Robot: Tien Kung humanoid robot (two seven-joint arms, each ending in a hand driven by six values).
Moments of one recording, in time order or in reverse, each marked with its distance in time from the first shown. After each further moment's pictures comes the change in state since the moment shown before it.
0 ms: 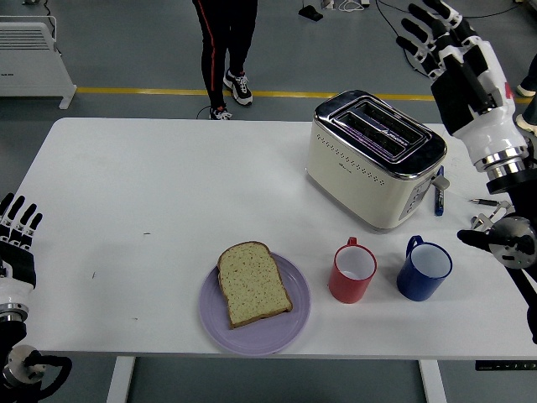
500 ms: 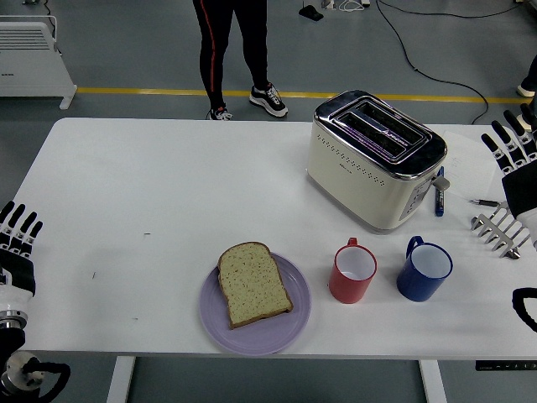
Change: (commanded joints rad) left arm 0.015 0.000 -0.003 -0.005 0.008 0.002 0.007; right arm -0.301 0.089 0.215 -0.125 0.192 0.088 -0.043
